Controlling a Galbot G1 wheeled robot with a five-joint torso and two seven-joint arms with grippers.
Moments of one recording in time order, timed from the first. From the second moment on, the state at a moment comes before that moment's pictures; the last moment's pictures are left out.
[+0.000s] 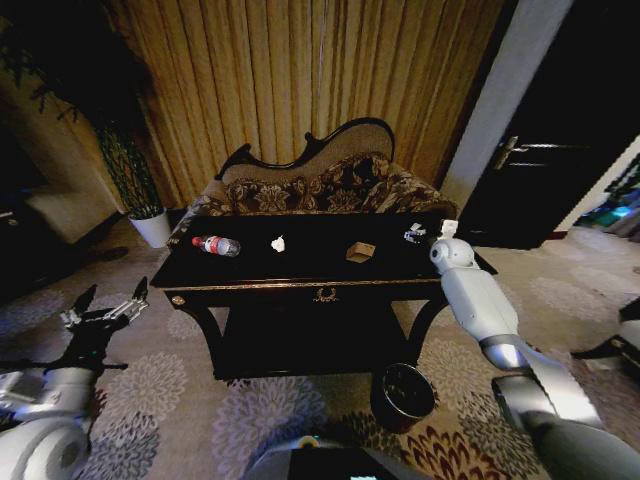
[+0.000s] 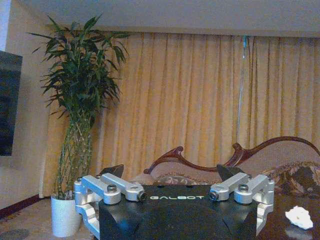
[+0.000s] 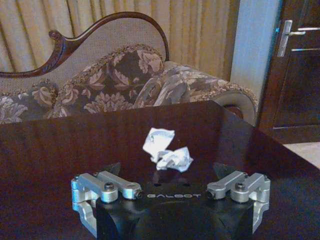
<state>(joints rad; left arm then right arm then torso) 1.79 -1.26 -1.17 -2.40 -0.72 0.16 0.02 -0.35 1.03 0.26 1.02 0.65 -0.49 0.18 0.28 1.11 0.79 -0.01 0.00</state>
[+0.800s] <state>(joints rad) 1.79 -1.25 -1.19 -2.39 -0.72 0.14 0.02 -0.32 1.04 0.22 0.98 0.61 -0.45 0.17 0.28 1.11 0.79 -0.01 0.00</state>
